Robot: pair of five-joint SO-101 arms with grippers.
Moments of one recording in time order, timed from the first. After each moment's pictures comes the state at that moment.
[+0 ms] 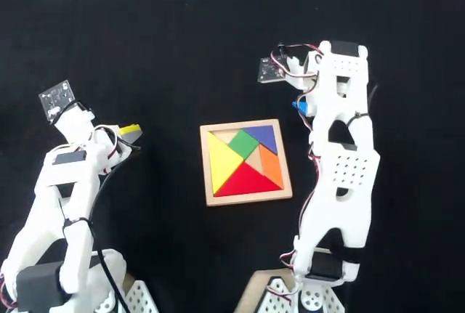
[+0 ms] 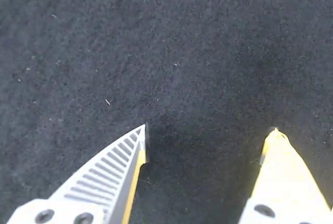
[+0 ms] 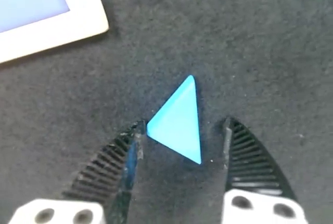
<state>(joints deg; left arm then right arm) -14.6 -21.3 61.0 28.0 18.5 9.0 51.6 -39.9 85.0 89.6</state>
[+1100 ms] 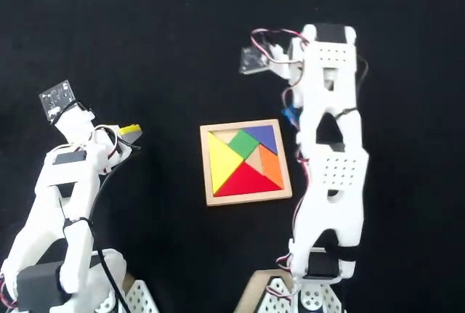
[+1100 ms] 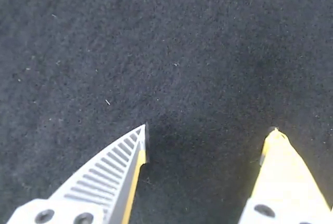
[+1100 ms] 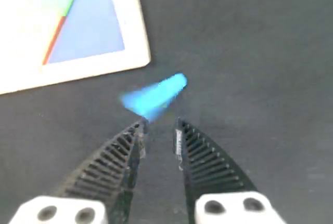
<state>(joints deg) -14.6 -21.3 61.0 28.0 18.5 2.9 48.3 -50.4 98.8 86.9</state>
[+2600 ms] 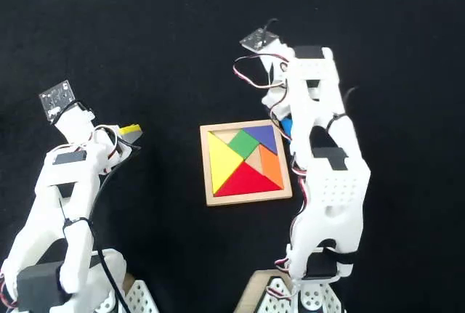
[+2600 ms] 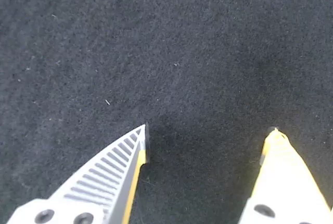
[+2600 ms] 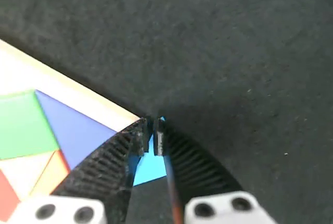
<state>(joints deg) -14.6 -21.3 61.0 28.0 18.5 -1.1 35.4 -17.6 74.9 36.9</state>
